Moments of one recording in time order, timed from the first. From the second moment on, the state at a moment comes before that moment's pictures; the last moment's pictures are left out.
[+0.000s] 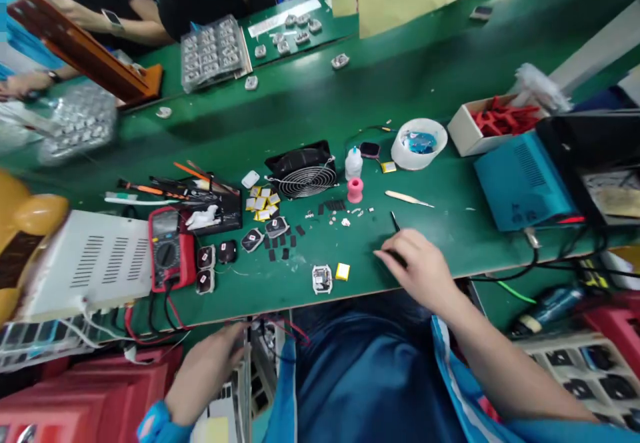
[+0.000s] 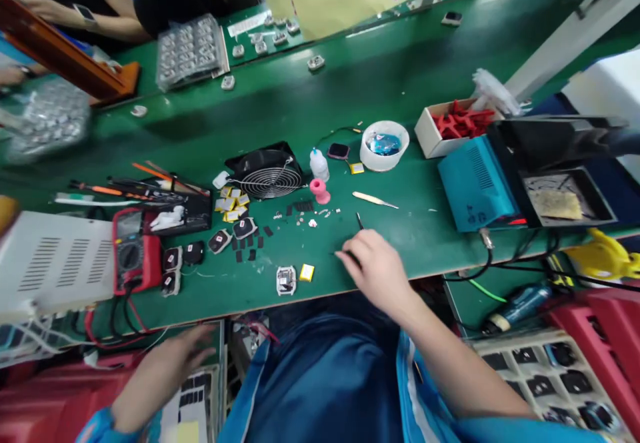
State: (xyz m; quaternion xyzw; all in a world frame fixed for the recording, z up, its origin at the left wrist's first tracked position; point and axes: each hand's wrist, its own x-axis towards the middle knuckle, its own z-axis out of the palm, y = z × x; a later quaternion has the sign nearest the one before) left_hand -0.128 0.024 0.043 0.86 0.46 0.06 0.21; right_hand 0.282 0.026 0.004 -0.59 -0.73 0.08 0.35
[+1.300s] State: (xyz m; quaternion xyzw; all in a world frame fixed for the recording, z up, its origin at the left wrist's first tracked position) left_hand -0.011 0.046 0.003 0.85 0.38 0.25 0.28; right_hand 0.310 0.037 0.006 -0.64 -0.72 0.05 0.26
